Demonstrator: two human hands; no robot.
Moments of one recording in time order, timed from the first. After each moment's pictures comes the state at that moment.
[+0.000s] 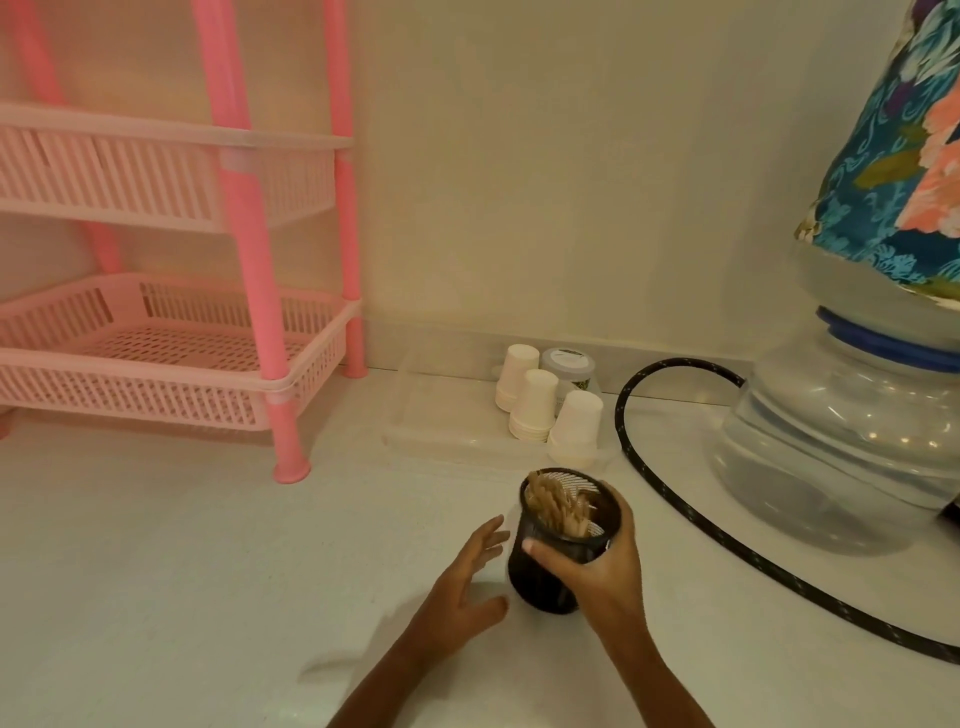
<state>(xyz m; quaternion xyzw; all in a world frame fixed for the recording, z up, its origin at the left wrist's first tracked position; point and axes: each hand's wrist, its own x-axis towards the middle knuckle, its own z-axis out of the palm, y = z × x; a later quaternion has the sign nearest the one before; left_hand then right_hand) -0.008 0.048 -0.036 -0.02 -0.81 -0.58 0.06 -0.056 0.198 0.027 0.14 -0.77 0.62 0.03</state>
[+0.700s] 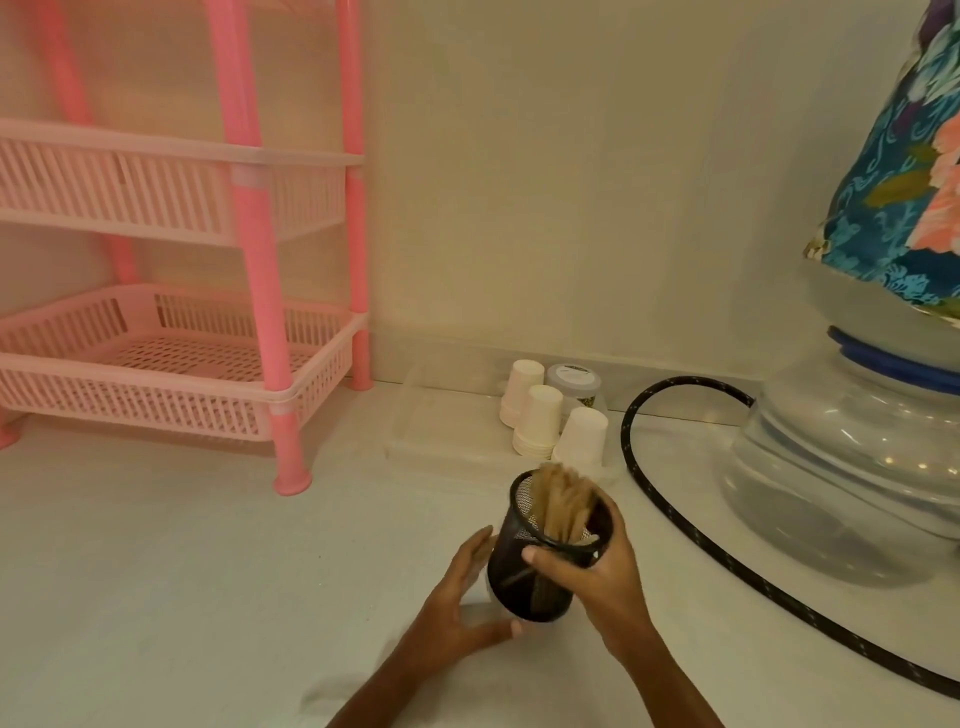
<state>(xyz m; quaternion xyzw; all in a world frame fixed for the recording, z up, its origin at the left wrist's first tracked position) -0.005 0.047 -0.026 0.00 -0.79 -0.62 0.06 -0.070 0.202 0.040 0.24 -0.72 0.65 -0.06</state>
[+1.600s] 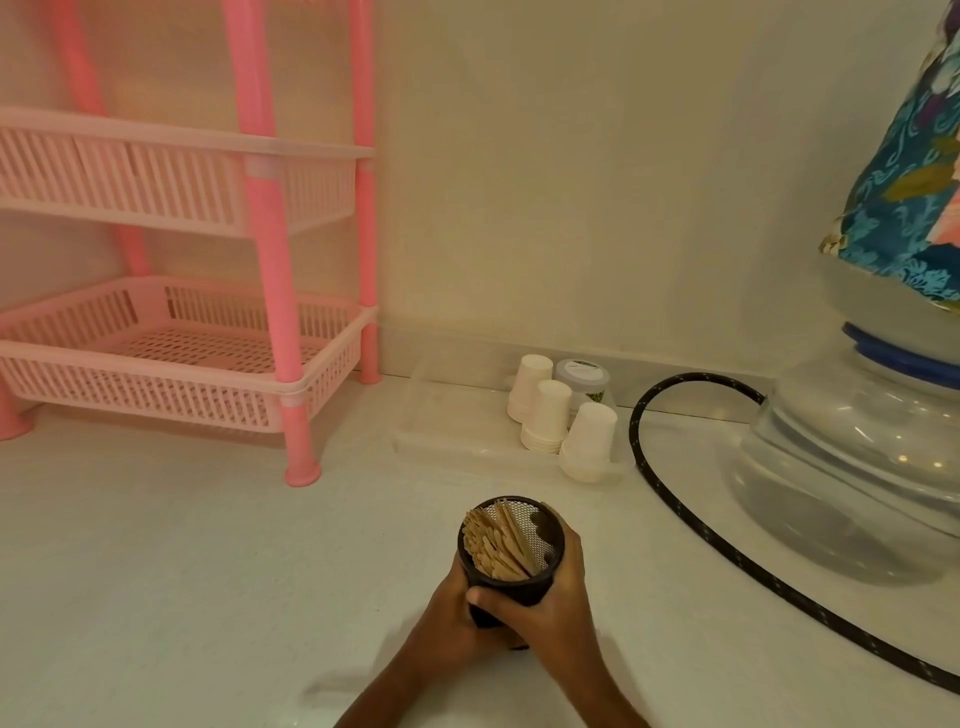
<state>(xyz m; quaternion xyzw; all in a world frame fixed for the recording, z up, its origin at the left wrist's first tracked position) 0.000 0.054 -0.033 0.03 -0.78 -0.60 0.16 -0.038 0.170 0.010 0.24 -0.75 0.62 -0.03</state>
